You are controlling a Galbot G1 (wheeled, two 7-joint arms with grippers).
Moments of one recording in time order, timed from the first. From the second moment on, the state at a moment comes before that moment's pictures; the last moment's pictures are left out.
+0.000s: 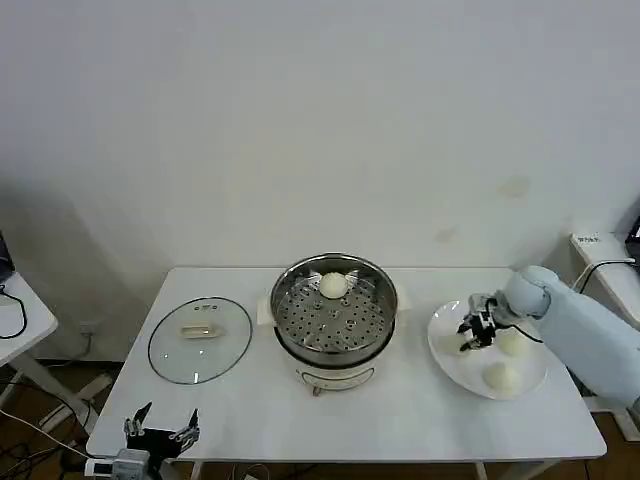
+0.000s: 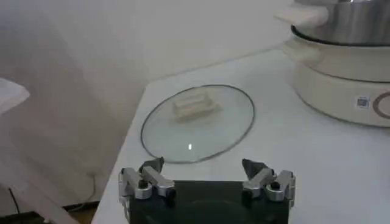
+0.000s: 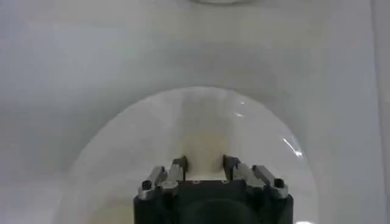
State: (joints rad) left arm 1.72 -1.42 -0.72 -2.18 0.08 0.48 0.09; right arm -0.15 0.71 -0.53 1.14 -0.17 -0.14 -1.08
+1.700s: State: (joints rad) left arm 1.70 -1.43 -0.73 -2.23 0.06 0.48 0.08; right arm 0.44 1.07 -1.04 1.26 0.45 -0.39 -1.03
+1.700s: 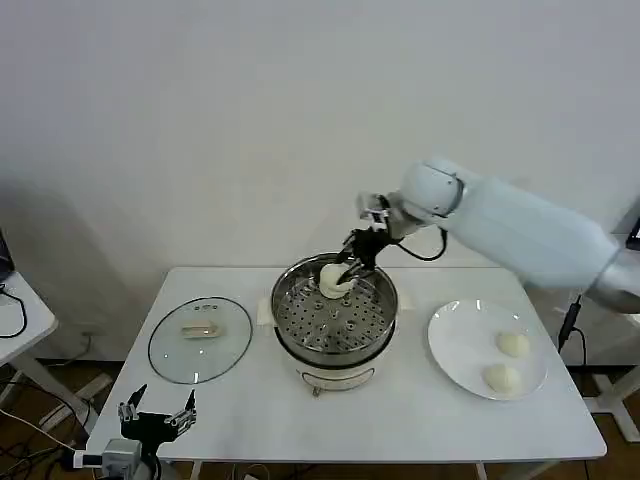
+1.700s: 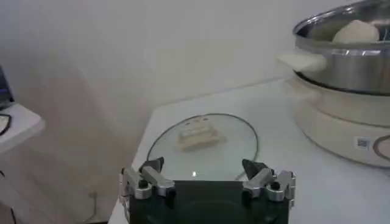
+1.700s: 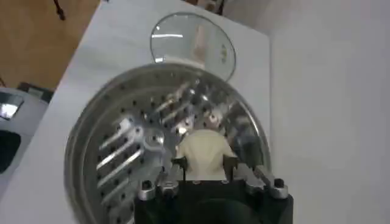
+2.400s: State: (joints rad) left arm 1.69 -1.44 -0.74 -2.24 0.04 0.48 0.08; right arm 0.36 1.25 -1.09 1.10 0.41 -0.39 -1.03
